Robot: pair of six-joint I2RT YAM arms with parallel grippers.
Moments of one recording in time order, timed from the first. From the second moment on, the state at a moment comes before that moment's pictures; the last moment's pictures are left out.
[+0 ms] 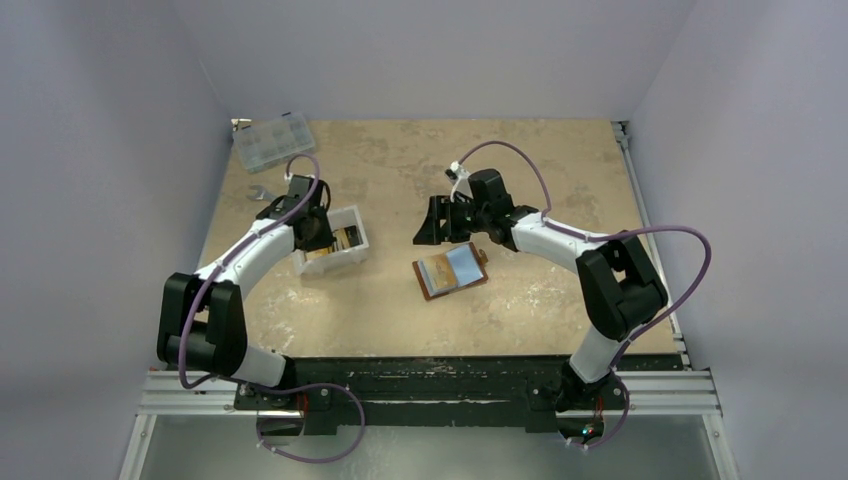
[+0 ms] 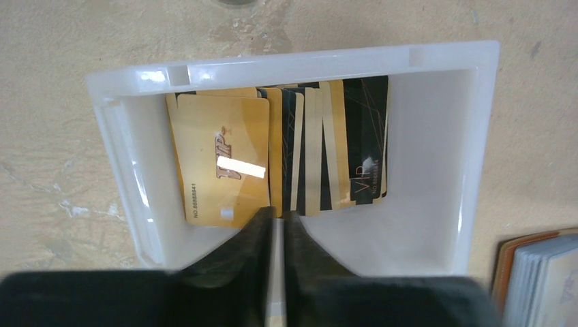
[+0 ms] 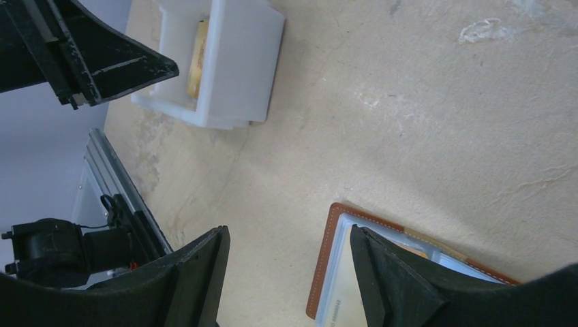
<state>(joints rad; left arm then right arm) -0.21 1.45 0.94 -0.50 -0.15 -0.46 0.53 1.71 1.06 0.00 -0.52 0.49</state>
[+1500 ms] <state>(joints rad) -0.19 1.41 1.00 -0.54 -0.16 -0.41 0.57 1.74 1.10 0.00 -0.52 0.49</state>
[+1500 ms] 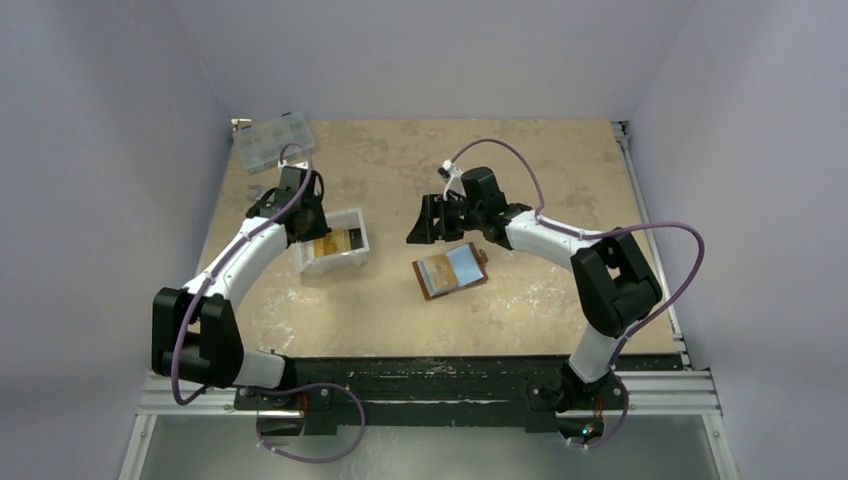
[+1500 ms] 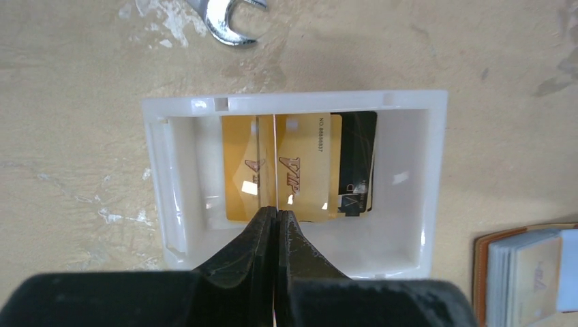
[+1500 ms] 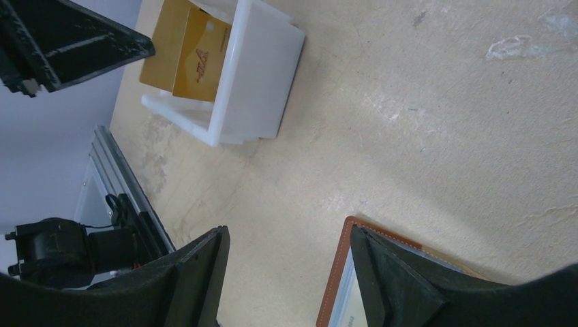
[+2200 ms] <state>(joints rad) -0.12 1.37 1.11 -0.59 0.00 -0.37 0.58 1.75 1.12 -0.01 -0.52 0.48</state>
